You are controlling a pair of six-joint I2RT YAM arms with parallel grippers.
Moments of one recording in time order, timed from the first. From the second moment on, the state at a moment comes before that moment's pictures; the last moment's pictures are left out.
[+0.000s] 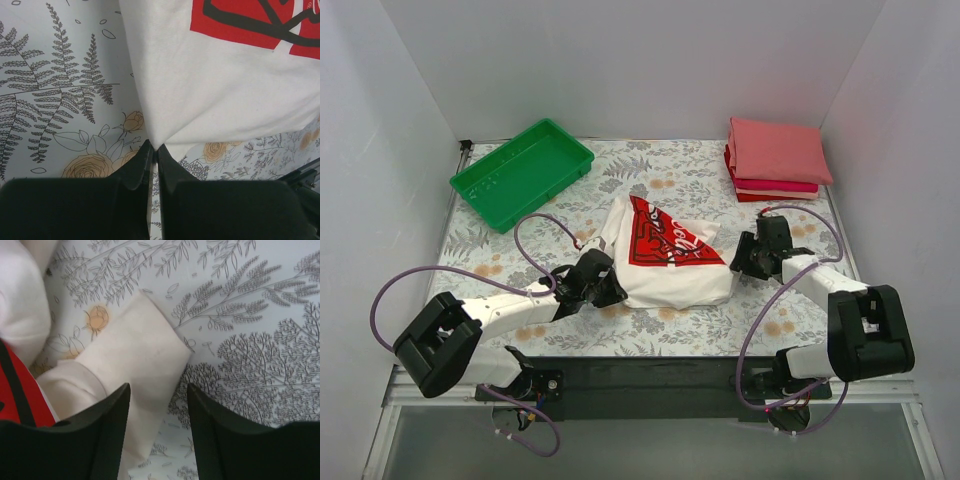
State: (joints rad) left arm -0.79 1.31 0.55 -0.06 -0.07 -0.96; right arm 0.20 1.35 0.61 -0.22 -0.04 0.45
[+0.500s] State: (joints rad) left arm -0.79 1.31 0.58 -0.15 -0.13 -0.97; right arm 0.20 1.36 0.61 -0.15 -0.06 0.42
